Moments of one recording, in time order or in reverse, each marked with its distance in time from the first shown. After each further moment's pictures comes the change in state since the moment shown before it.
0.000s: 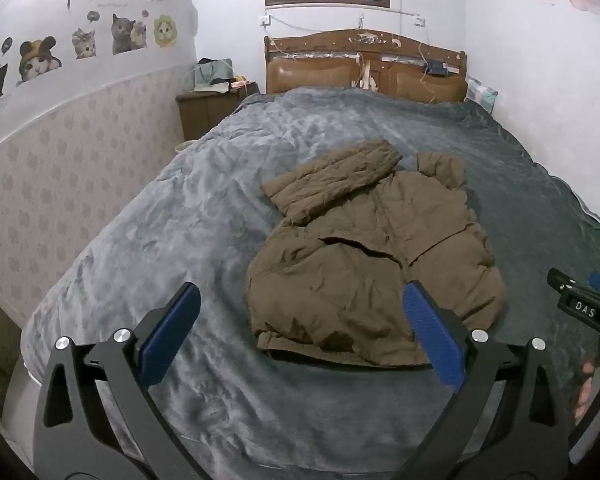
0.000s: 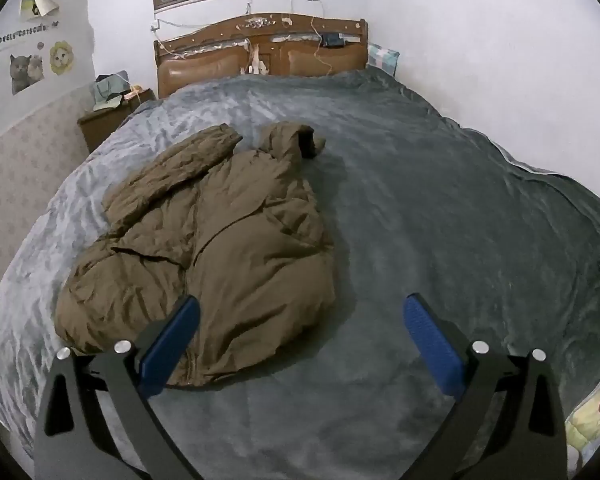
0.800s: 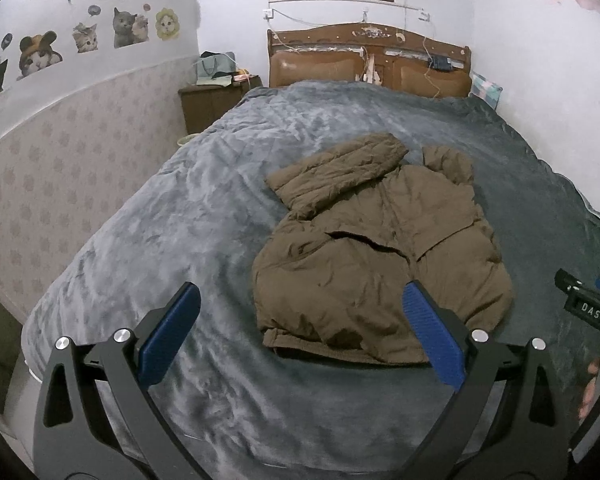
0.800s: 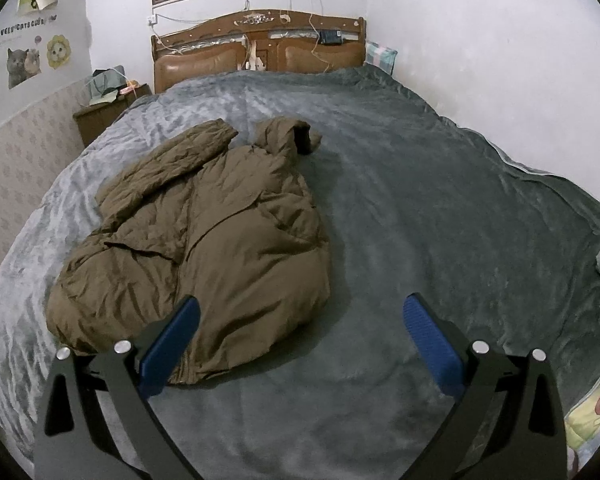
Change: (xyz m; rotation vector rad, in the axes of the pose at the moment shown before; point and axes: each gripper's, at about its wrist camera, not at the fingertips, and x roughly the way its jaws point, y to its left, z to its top) left arm 0.007 0.006 -0.002 -0.007 0.024 0.012; right arm 0.005 -0.002 -0.004 0.003 0.004 -0.009
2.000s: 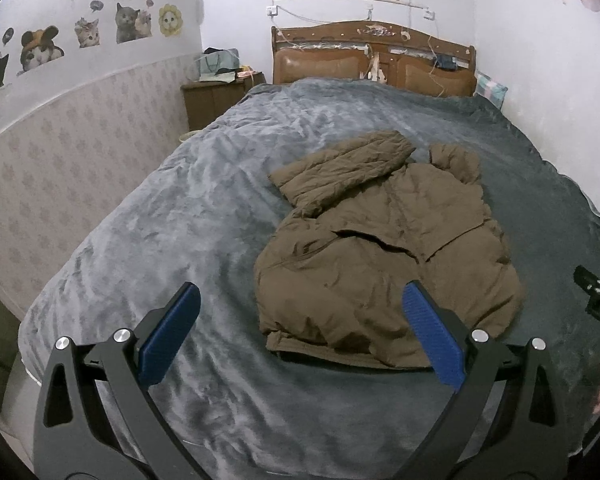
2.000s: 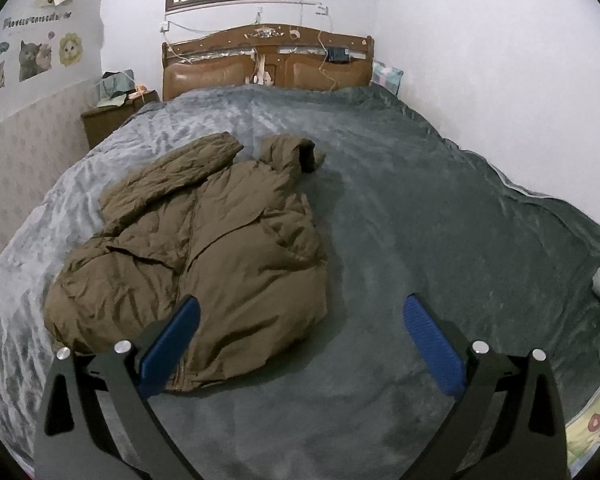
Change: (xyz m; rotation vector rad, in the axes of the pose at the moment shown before) left arm 0.021 0.007 -0.003 -0.010 0.008 0.010; right arm -0.009 -0.002 0.003 -0.008 -0.062 0.023
